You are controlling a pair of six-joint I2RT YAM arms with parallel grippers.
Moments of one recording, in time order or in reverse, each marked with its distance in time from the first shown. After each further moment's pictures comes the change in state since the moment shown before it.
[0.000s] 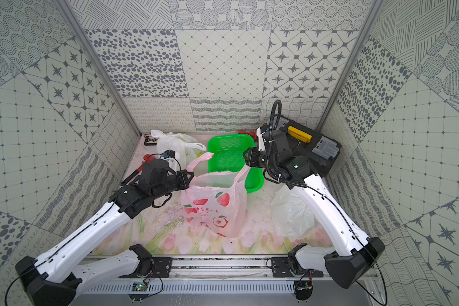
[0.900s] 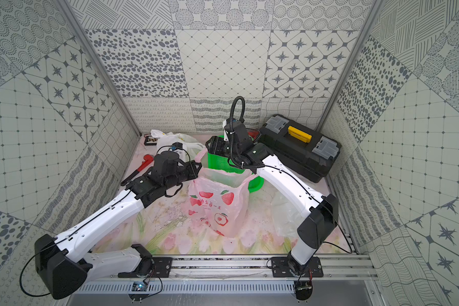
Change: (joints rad) left arm -0.004 0.142 0.040 0.161 -0.013 -0.036; right arm 0.178 0.393 0.181 0.332 -0.101 0.248
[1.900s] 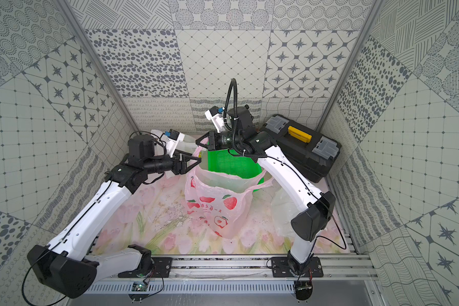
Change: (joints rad) left arm 0.289 0.038 0.172 -0.098 0.735 0.541; right arm -0.048 0.069 0.238 -0.066 -0.586 -0.222
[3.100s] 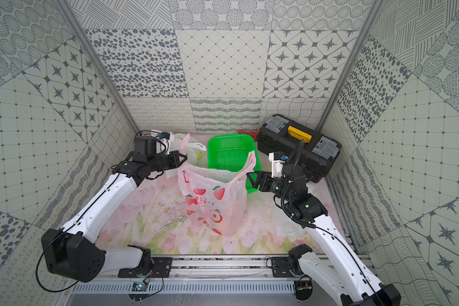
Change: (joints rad) left arm 0.102 0.079 -0.033 -0.065 -0.316 -0.251; right arm -0.255 -0.889 -1.152 0.276 0.394 0.077
